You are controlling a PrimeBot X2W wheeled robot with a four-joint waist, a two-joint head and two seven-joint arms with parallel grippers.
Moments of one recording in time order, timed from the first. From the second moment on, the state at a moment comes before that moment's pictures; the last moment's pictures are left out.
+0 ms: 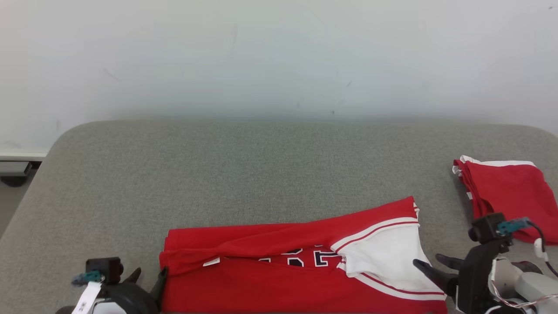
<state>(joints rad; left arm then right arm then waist) -0.42 0.28 -0.68 0.89 -0.72 -0.08 -0.09 -0.50 -0.64 1.02 0.48 1.29 0.12 0.15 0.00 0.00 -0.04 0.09</state>
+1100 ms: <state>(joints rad) -0.07 0.33 -0.56 0.40 -0.62 0.12 -0.25 -0.31 -0.66 0.93 0.40 1.28 -0.04 -0.19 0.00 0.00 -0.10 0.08</state>
